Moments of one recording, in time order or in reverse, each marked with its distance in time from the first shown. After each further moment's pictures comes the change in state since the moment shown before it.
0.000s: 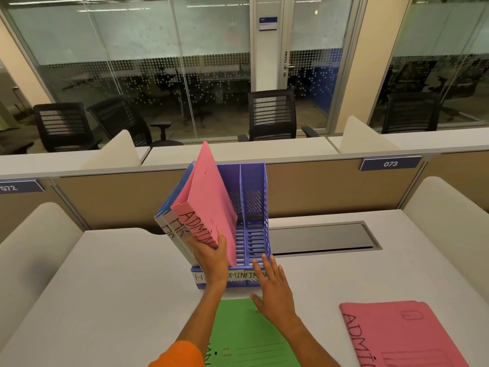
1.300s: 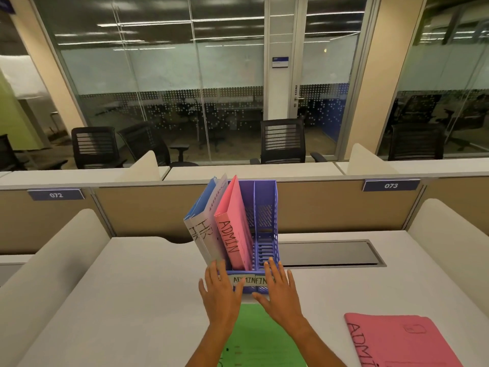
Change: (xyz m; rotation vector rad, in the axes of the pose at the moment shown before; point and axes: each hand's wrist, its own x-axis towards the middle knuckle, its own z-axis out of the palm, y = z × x) left_hand -0.063 -0.010 -0.076 0.992 -0.346 0.152; right_hand -0.018 -0.021 -0.035 0.008 0.042 -0.011
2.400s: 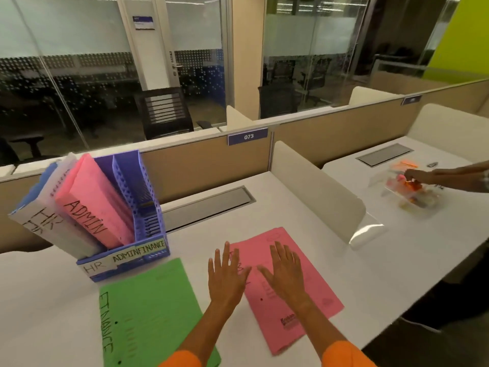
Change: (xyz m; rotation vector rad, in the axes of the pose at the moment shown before) left_hand -0.209 0.197 0.073 0.041 -0.470 0.603; right_hand -0.250 0.221 -0.058 -0.073 0.056 0.554
